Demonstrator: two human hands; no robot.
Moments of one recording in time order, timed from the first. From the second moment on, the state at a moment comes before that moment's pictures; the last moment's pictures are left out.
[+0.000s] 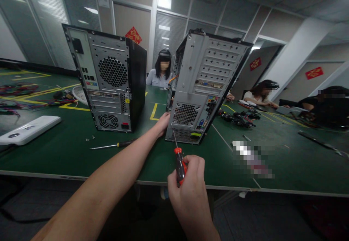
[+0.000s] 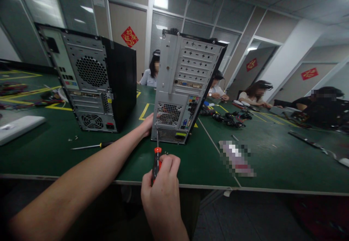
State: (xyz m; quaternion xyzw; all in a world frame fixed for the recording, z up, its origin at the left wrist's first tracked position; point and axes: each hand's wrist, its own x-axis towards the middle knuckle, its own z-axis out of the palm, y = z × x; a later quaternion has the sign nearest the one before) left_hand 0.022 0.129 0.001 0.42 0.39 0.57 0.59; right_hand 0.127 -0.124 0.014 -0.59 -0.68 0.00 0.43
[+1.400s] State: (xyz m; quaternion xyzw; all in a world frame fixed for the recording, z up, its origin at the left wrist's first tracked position) left_hand 0.024 0.129 0.001 0.42 0.38 0.57 0.60; right_hand 0.130 -0.125 0.009 -0.58 -0.69 -0.01 0.42
